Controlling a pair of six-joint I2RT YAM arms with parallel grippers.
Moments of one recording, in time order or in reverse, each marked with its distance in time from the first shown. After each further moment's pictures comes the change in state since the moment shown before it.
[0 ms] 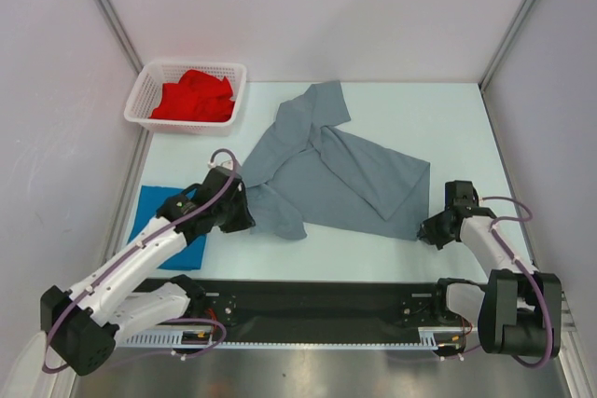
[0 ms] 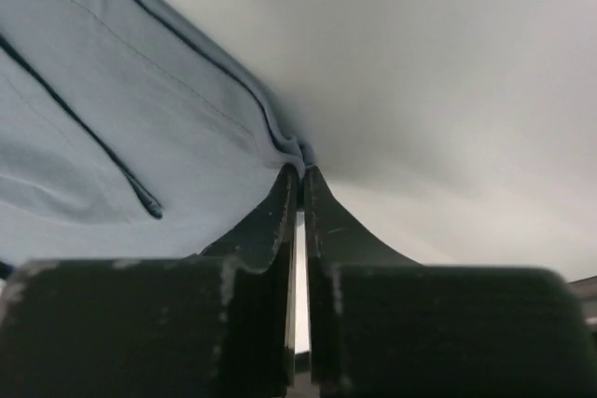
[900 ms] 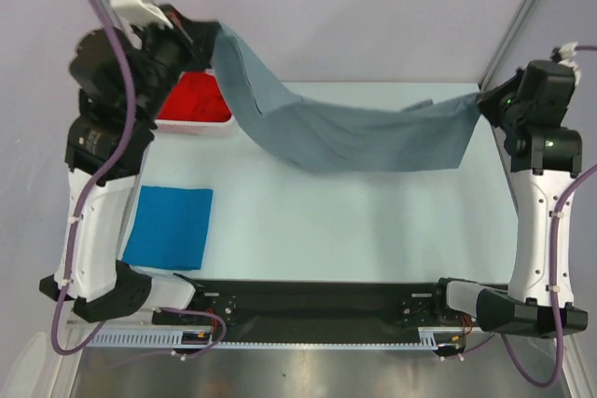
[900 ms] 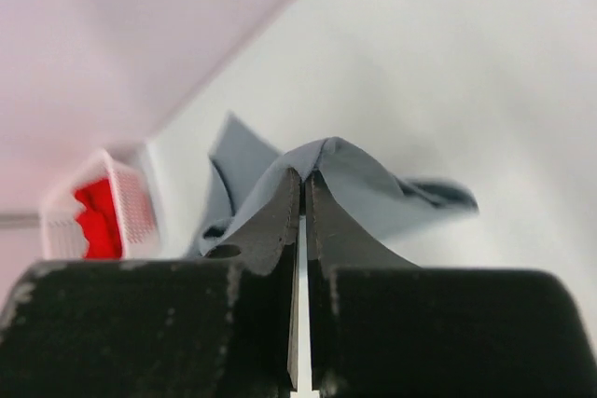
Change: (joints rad) left arm 0.121 0.355 1.277 0.140 -0.082 0.434; right arm -0.028 0.082 1.129 -0.249 0.091 -0.366
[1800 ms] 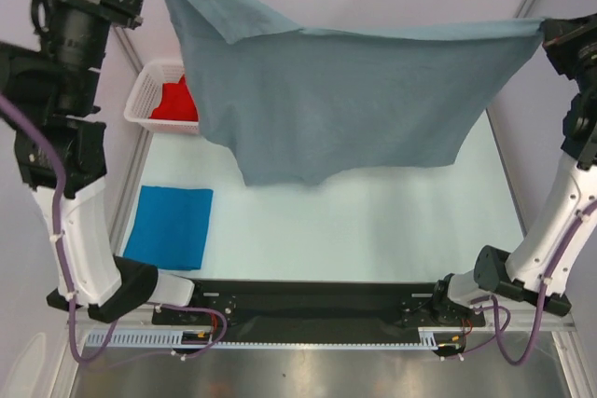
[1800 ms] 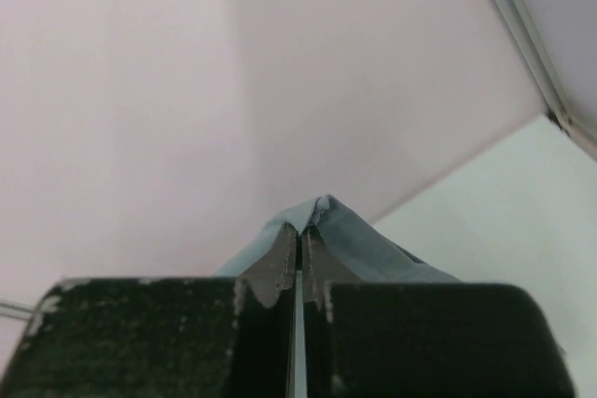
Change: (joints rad) left arm 0.230 0.096 0.365 0.276 0.240 -0.156; right arm -0.256 0.251 0.742 -0.090 -0.269 0.056
